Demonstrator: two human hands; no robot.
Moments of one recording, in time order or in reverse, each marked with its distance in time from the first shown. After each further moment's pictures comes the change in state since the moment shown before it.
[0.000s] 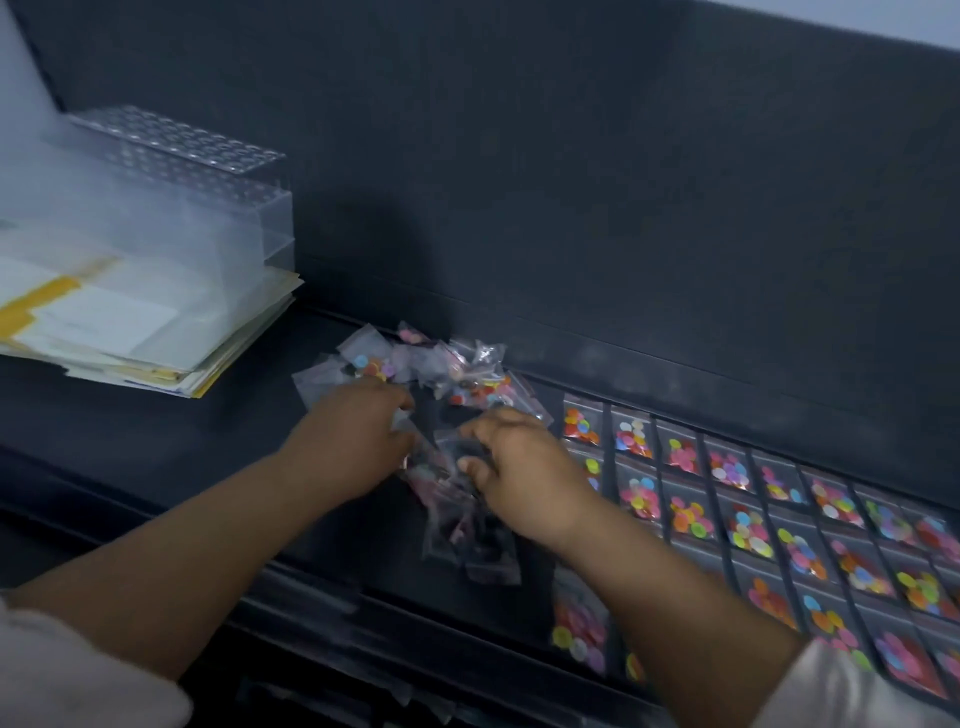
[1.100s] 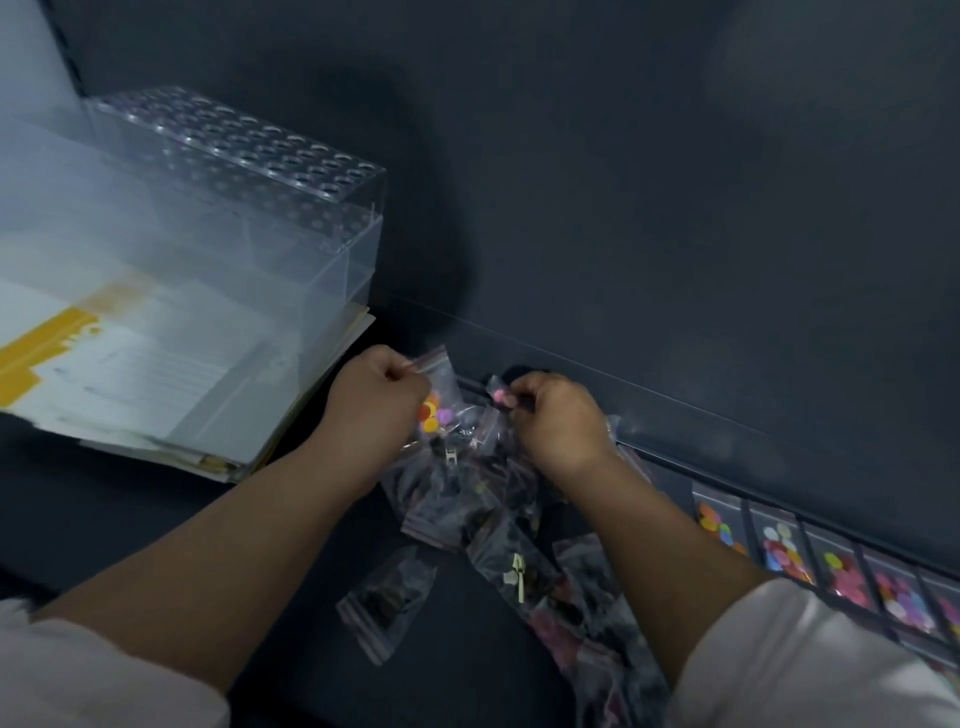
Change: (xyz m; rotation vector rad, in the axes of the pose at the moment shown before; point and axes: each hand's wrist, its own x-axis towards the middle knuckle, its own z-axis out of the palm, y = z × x) left_hand 0.105 -0.105 -0.011 -1.040 0.265 -0.507; right_hand 0.190 0.002 0.048 0.047 0.161 0.310
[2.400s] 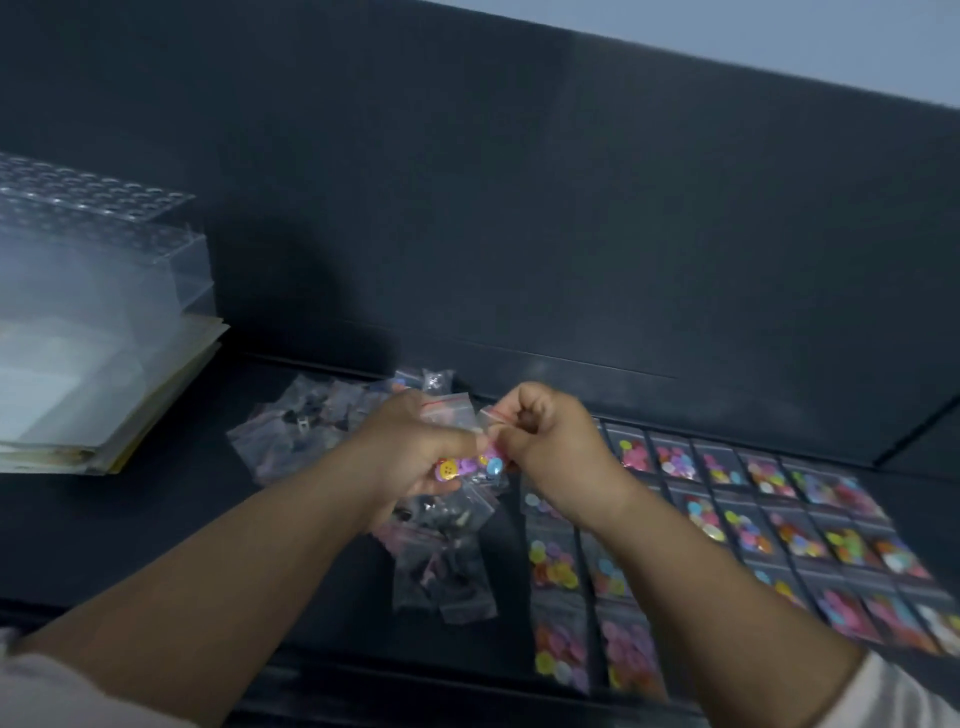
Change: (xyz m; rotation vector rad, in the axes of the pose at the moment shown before) left_hand -0.168 0.055 0.101 0.006 -0.632 -0.184; right_hand -0.168 0.064 -0.127 0.748 0.030 0.042
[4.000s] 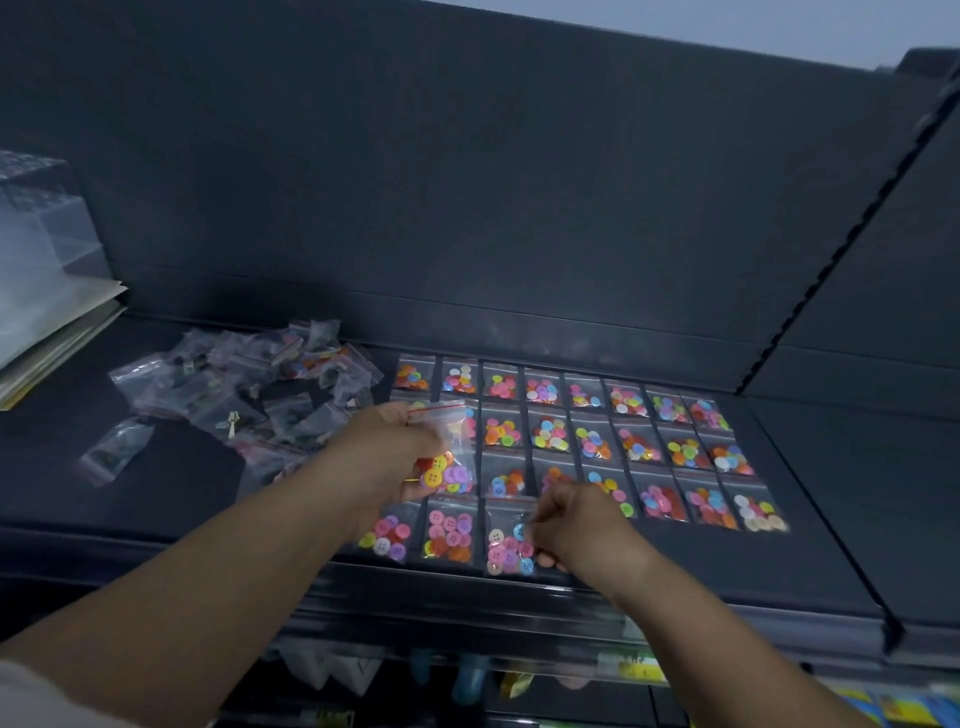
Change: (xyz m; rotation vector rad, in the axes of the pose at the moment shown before) left_hand -0.053 -0.036 0.150 0.005 0.125 -0.099; right_hand -0.154 0.097 -0.137 -0.243 -0.013 0.518
